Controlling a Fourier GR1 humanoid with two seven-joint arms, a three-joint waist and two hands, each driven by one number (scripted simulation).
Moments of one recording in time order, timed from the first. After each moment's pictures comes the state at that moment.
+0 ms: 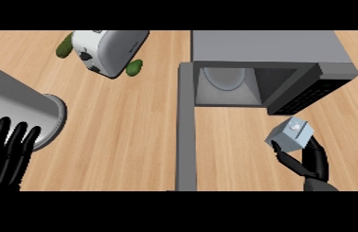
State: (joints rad) left arm 0.34 0.02 0.02 -2.35 0.14 -0.19 0.10; right arm -0.26 -0.22 -0.35 -0.46 0.01 0.02 -1.02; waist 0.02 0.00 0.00
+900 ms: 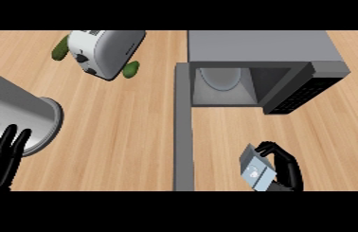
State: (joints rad) left arm 0.36 0.03 0.08 -2.34 0.19 -0.21 0.09; right arm -0.08 -0.07 -0.15 -0.76 0.04 0.13 -1.04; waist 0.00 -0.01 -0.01
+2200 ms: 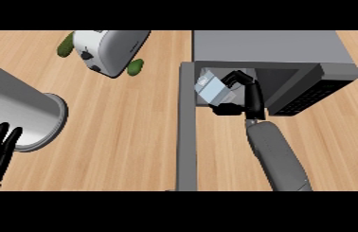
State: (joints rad) left arm 0.33 0.06 0.21 -2.27 0.27 -0.30 0.09; right arm -0.54 -0.03 0.02 -0.83 0.13 -0.39 -0.47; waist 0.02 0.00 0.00
